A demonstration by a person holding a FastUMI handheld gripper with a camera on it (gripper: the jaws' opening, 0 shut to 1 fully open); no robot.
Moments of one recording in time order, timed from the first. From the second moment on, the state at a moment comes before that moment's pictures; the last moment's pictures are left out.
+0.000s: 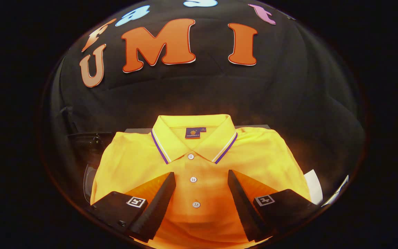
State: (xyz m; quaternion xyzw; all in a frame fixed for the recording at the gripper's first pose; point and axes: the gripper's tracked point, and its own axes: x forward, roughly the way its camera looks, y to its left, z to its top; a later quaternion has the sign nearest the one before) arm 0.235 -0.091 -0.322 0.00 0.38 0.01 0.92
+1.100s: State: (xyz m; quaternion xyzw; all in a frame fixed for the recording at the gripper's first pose) arm 0.235 -0.077 -0.321 -0.02 0.47 0.04 0.88
